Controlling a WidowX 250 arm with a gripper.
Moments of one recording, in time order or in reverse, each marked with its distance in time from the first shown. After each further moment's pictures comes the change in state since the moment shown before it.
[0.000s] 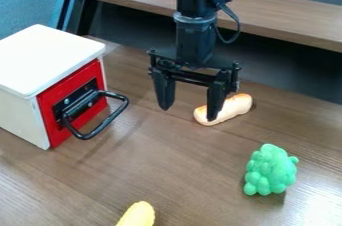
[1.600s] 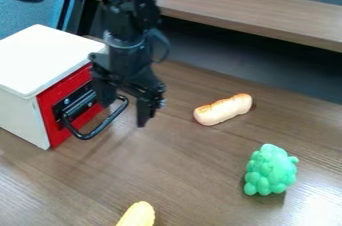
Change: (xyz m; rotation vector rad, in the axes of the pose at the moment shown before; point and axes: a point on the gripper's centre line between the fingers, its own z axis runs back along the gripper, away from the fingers) arm -0.011 0.087 -0.016 0.193 -0.163 -0.131
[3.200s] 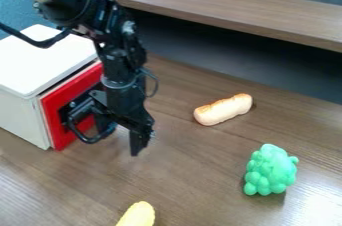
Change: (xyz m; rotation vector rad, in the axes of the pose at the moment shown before) arm -0.005 -0.022 -0.060 -0.142 0.055 -0.126
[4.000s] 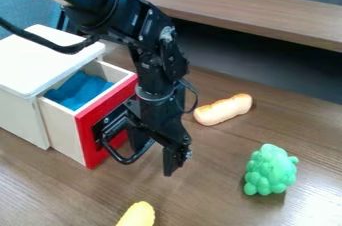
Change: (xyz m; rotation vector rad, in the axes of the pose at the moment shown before) arm -0.005 -0.059 0.016 -0.039 -0.015 -0.121
